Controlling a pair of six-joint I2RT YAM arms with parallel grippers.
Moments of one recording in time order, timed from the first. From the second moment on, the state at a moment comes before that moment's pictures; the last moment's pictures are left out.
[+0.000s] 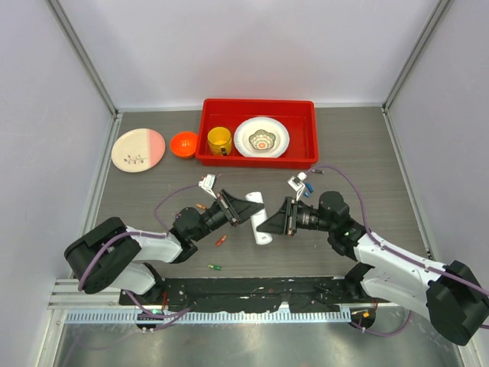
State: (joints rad) left arm -0.86 1.40 0.28 1.30 0.15 -1.36; right arm 0.66 0.94 0.35 0.44 -0.68 1.00
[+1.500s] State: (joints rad) left arm -0.82 0.58 0.16 0.50 -0.12 -1.01; right arm 0.78 1.76 1.11 -0.85 0.59 0.44
